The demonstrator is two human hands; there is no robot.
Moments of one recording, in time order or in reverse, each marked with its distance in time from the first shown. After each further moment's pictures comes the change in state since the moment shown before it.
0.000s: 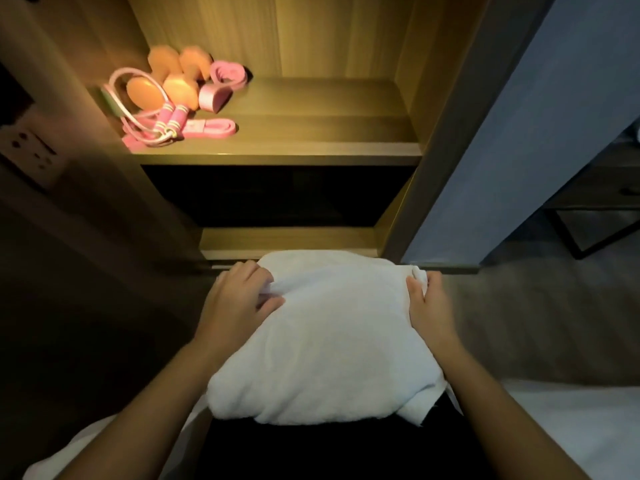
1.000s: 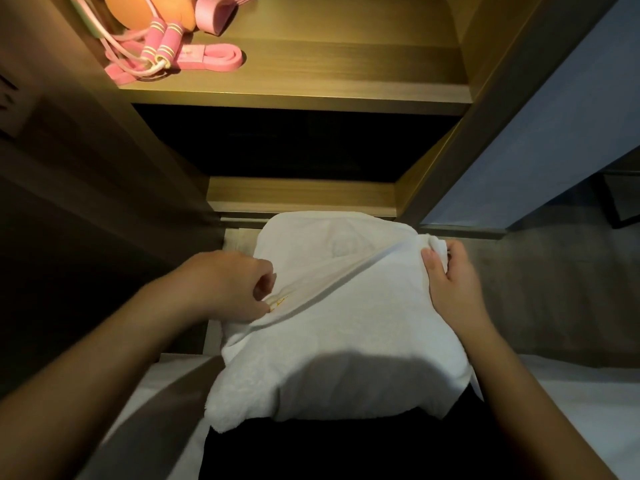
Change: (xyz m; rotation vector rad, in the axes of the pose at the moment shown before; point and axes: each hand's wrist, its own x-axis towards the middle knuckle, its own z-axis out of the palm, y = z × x) left_hand 0.037 0.000 -0.064 0.198 -0.967 -0.097; right_hand 0.008 -0.019 0.005 0.020 -0.104 -0.058
